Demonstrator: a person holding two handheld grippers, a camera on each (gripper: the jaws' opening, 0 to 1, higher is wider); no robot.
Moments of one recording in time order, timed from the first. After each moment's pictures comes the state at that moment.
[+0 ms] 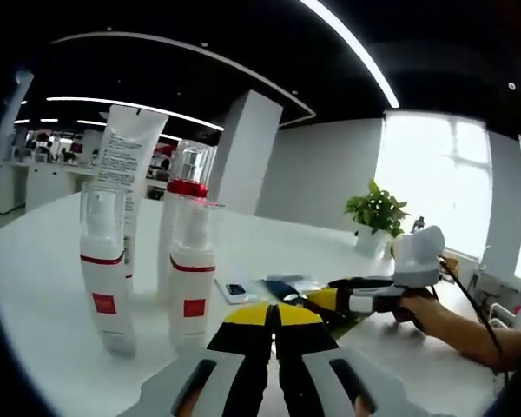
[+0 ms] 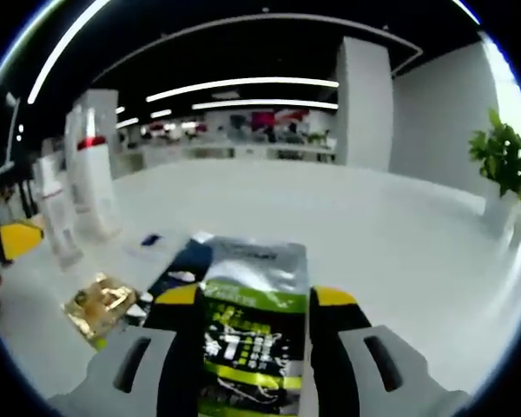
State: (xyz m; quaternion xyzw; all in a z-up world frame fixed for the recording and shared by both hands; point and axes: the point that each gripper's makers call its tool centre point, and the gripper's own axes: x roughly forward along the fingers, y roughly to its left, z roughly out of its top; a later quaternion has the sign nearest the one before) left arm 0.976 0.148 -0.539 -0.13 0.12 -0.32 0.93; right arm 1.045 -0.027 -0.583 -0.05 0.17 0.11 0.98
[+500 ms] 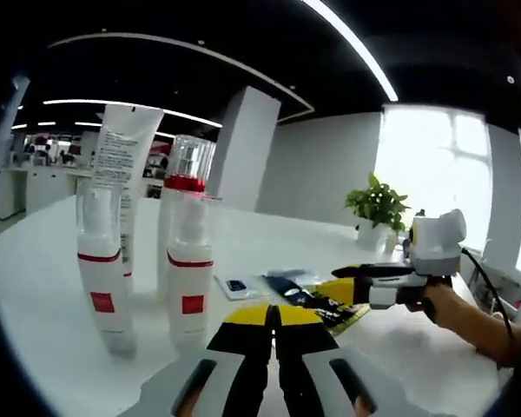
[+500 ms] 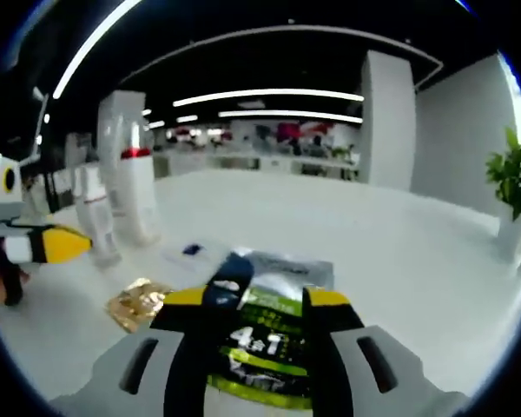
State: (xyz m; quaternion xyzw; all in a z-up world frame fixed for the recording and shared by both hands) left arm 0.974 0.146 -0.541 -0.11 0.12 -0.32 0.93; right arm 1.019 0.004 -0.555 -0.07 0.14 0.17 0.97
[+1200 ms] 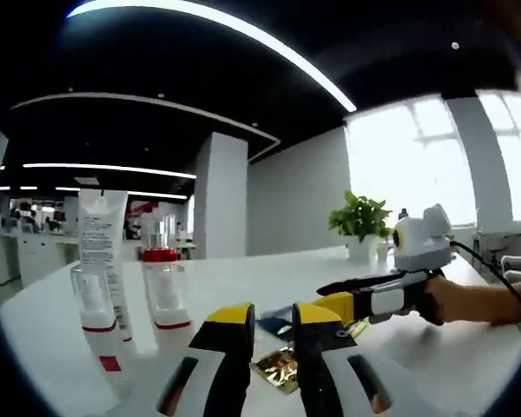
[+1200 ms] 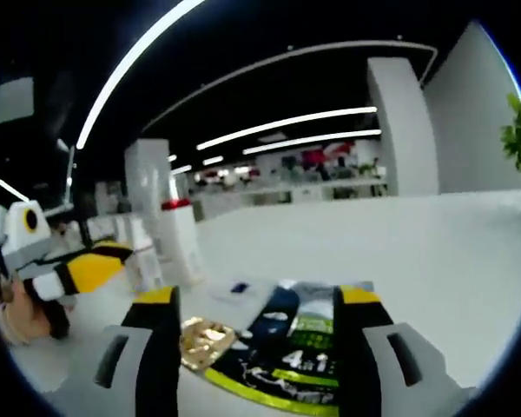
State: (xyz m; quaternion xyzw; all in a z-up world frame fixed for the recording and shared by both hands) left arm 0.959 0.133 -0.502 -0.03 -0.02 -0.34 0.94; right arm 1.011 0.031 -0.528 0.03 0.06 0.25 0.97
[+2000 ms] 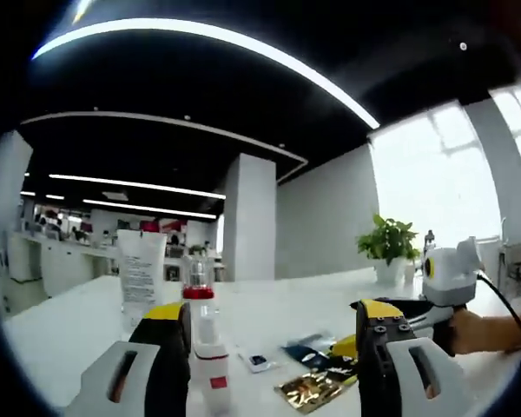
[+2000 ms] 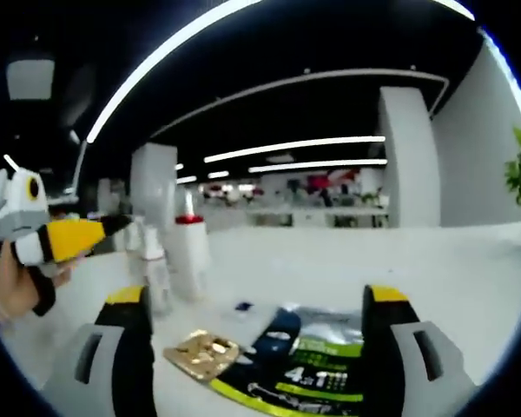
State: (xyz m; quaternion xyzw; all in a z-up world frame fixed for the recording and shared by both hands) left arm 0.958 0.166 -0.452 -0.07 -0.08 -0.27 0.96; right arm 1.004 0.038 -0.503 -0.02 0.00 0.25 0.97
